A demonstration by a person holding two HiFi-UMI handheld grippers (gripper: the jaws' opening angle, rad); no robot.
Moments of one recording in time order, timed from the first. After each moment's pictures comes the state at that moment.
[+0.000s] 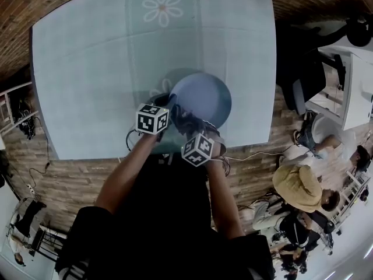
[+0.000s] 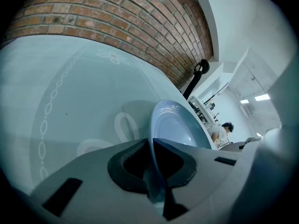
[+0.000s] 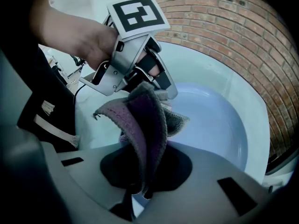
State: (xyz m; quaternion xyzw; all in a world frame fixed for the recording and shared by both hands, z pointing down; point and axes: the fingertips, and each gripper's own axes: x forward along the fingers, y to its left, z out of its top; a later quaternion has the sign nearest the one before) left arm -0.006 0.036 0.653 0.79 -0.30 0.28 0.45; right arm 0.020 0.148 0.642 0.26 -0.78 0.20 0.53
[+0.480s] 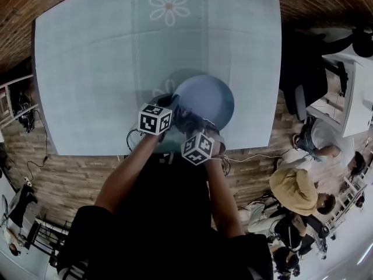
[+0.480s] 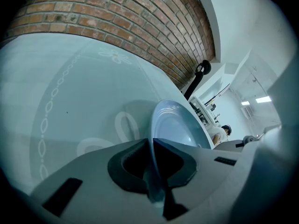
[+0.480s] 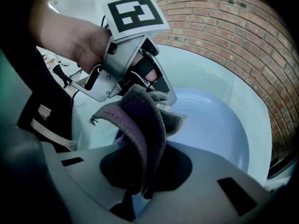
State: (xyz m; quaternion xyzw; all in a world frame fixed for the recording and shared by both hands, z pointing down) left arm -0.007 0.035 0.653 0.79 -0.30 0.28 0.46; right arm 0.011 0.131 0.643 0.26 -0.80 0.19 0.51
